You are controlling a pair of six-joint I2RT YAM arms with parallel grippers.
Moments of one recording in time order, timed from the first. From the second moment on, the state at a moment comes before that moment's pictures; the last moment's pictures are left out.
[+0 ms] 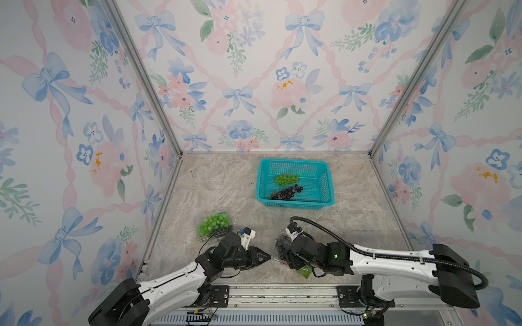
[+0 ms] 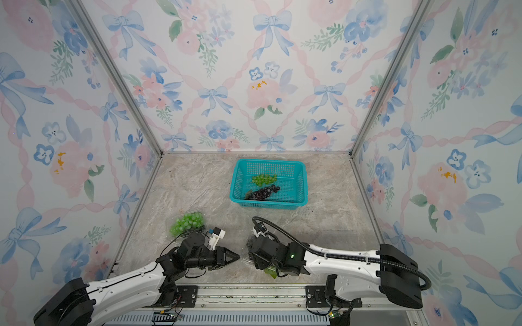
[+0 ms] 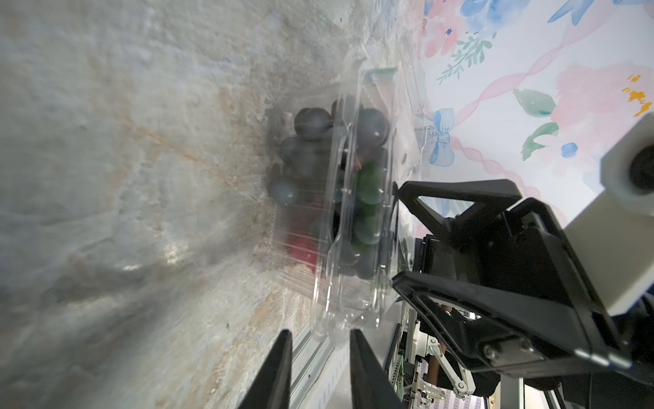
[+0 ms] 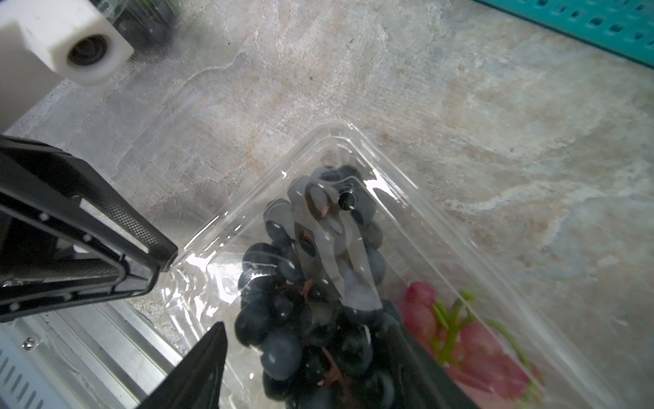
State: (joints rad) left arm -0.79 0.88 0.11 0.21 0.50 -1.15; right arm 1.25 1.39 0.84 -0.42 0.26 0.68
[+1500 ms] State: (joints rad) left arm -0.83 1.02 0.12 0.43 0.45 -1.23; right arm 1.24 1.28 0.83 -0.50 0.23 0.69
